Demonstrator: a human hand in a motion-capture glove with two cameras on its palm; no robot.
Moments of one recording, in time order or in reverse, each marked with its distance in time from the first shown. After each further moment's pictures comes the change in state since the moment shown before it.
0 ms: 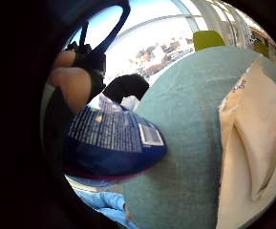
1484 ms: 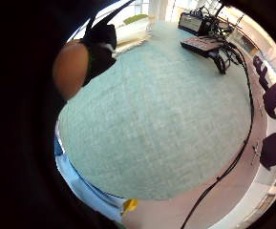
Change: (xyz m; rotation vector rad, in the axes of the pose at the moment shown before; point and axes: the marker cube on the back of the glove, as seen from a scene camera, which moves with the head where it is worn) arm 0.081 0.278 -0.259 -0.065 0.648 0.345
